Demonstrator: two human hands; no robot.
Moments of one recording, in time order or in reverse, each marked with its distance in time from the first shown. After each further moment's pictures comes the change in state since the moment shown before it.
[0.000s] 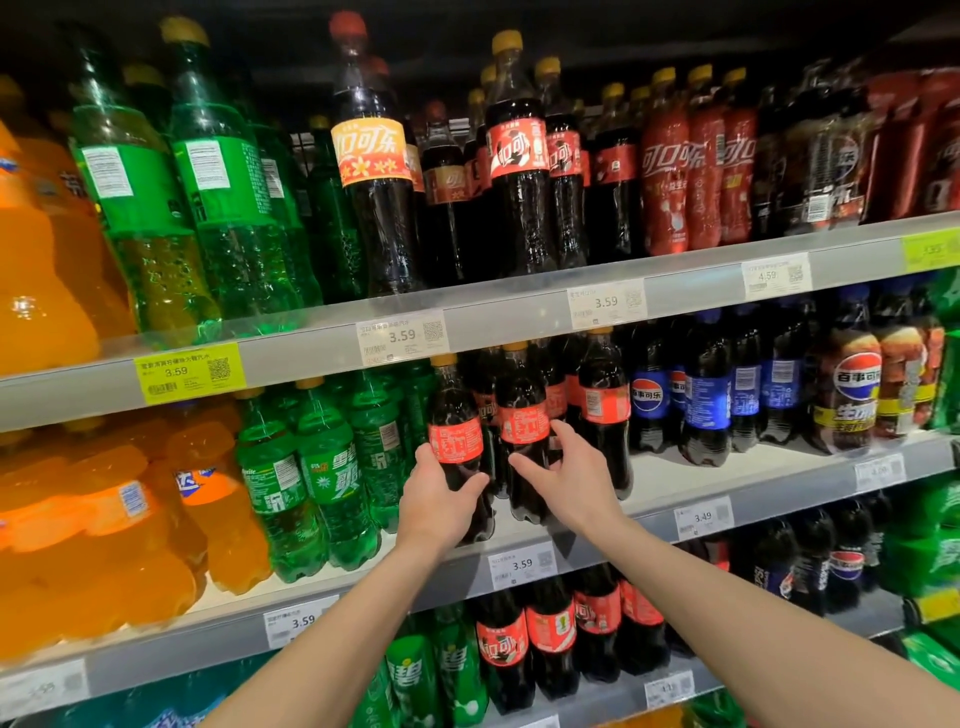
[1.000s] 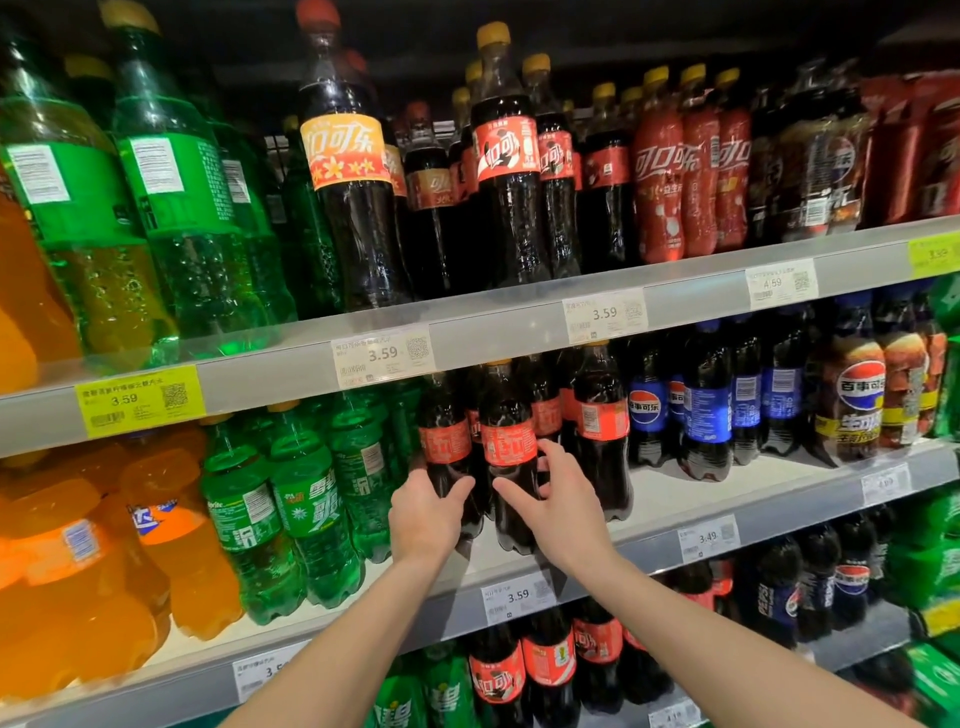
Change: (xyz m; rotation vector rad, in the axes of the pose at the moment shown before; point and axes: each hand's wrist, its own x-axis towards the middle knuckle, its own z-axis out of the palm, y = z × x) left_hand 0.037 -0.011 0.022 0.123 0.123 -0.136; right_hand -0.003 0.006 0.016 -0.022 0.039 0.034
